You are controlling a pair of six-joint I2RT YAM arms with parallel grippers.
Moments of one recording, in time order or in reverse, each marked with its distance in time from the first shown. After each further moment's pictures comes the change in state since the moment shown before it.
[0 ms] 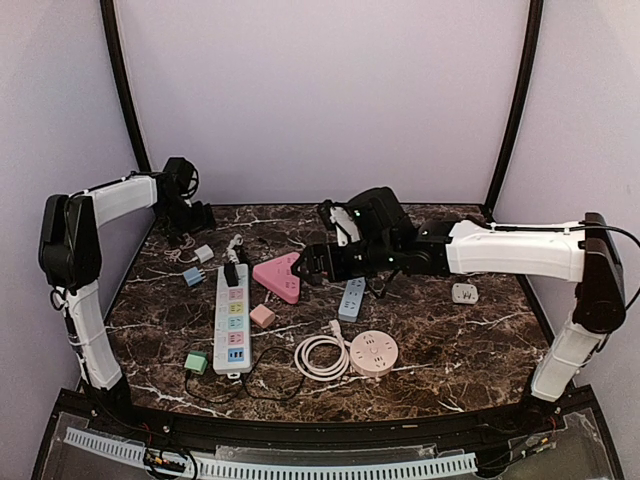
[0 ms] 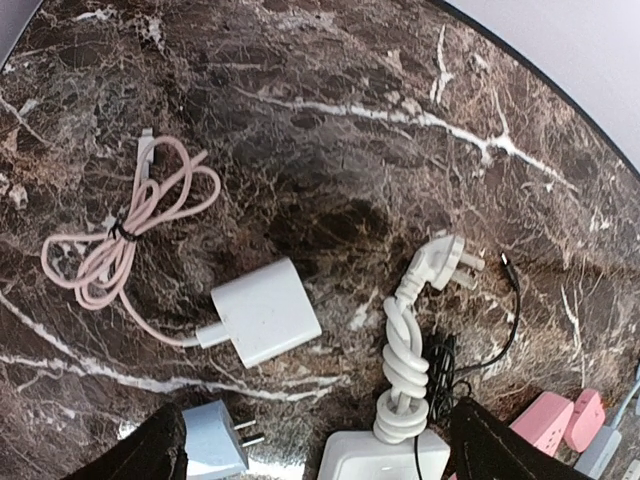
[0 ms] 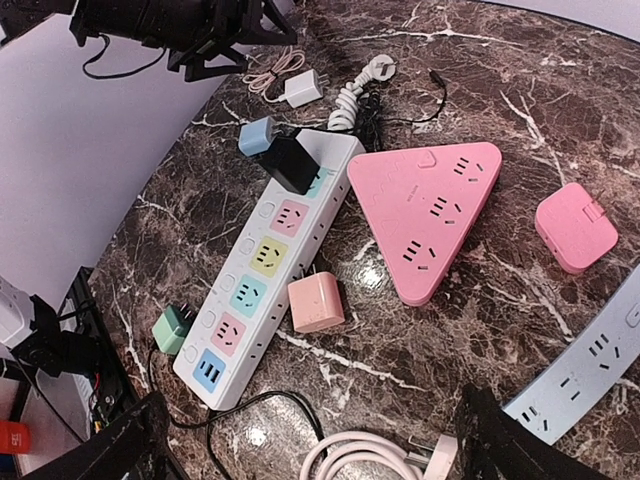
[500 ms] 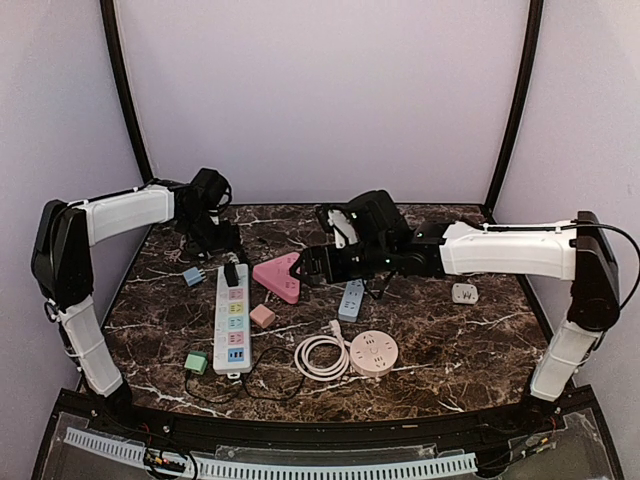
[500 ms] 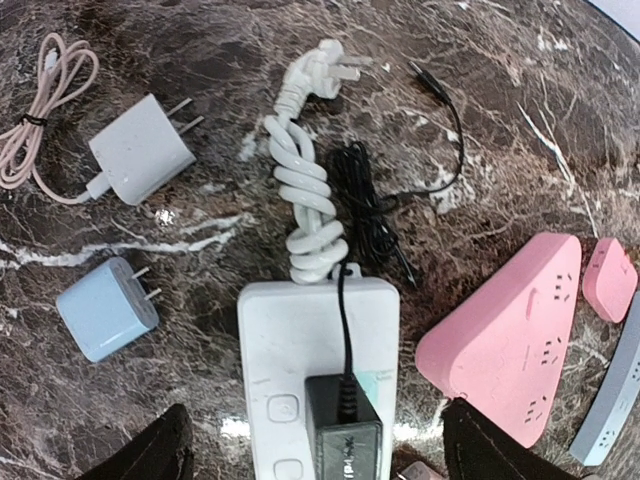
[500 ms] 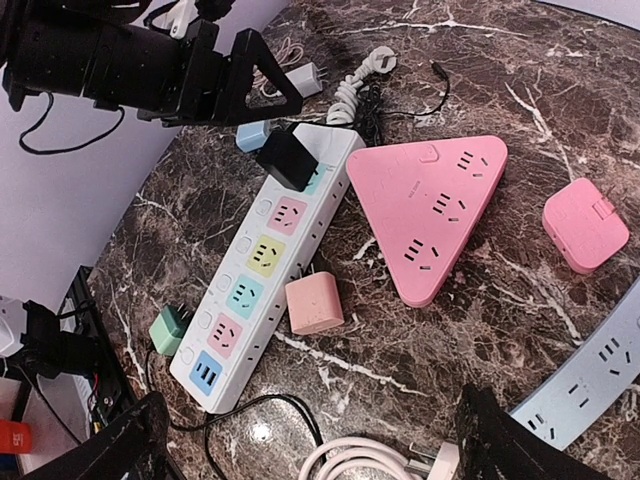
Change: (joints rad) left arm -0.237 -0.148 -0.175 -0.049 -0.089 0.012; right arm -0.010 0.030 0.000 0.026 -0.023 0.004
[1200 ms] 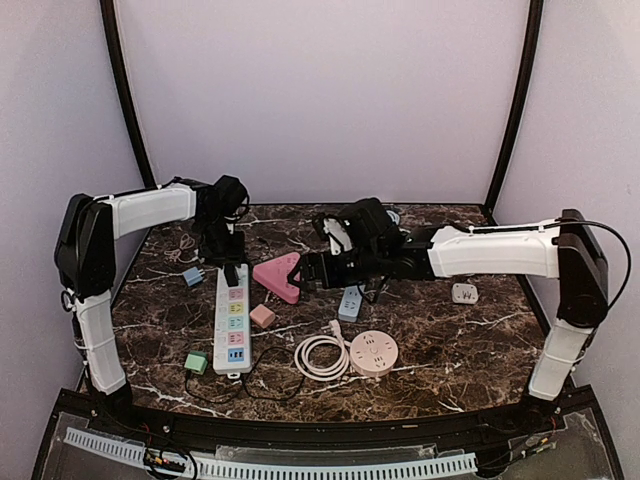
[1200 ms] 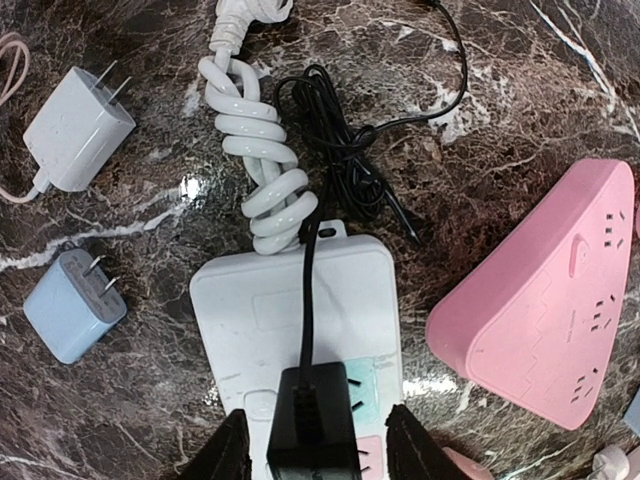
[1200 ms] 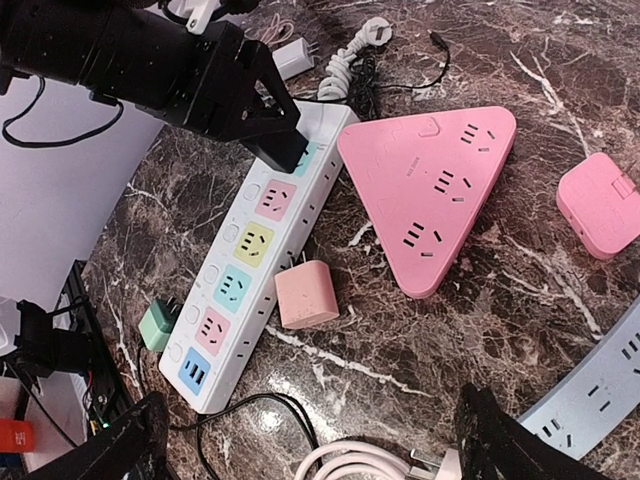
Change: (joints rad) left arm -0.071 0.136 0.124 -0.146 -0.019 0.082; right arm -0.011 0.060 0.000 0.026 -0.034 0.020
